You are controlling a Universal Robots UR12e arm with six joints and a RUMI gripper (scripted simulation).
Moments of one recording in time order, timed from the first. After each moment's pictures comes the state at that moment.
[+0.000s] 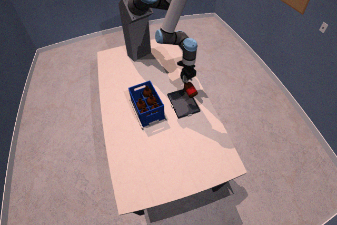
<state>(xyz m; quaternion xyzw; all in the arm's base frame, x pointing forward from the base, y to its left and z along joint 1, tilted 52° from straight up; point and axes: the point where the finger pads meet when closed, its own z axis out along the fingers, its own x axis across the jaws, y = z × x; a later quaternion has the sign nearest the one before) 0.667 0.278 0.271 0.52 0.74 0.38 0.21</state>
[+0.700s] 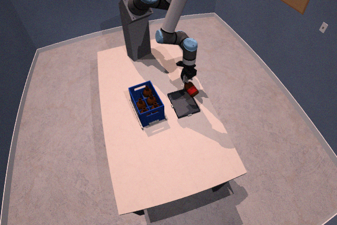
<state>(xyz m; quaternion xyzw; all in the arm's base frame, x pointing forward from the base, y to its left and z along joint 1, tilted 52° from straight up) 0.667 0.278 0.271 0.48 0.76 0.37 0.23</state>
